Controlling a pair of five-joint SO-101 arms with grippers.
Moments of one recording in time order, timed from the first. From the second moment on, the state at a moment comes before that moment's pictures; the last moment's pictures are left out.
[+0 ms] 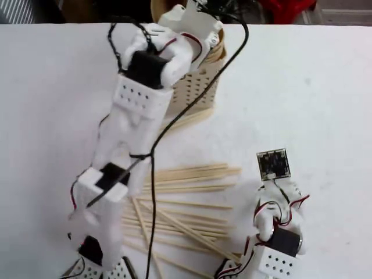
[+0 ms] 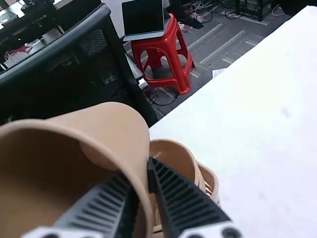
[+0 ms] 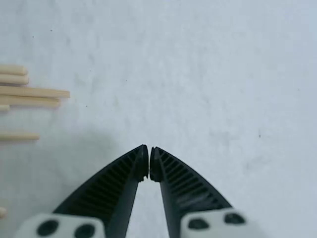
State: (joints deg) left arm 21.6 31.1 -67.3 72.8 -17.0; right arm 16.6 -102.0 96.5 60.7 32.3
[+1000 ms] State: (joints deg) left arm 21.6 34.7 -79.3 88.0 -17.0; right arm 16.6 -102.0 96.5 60.7 32.3
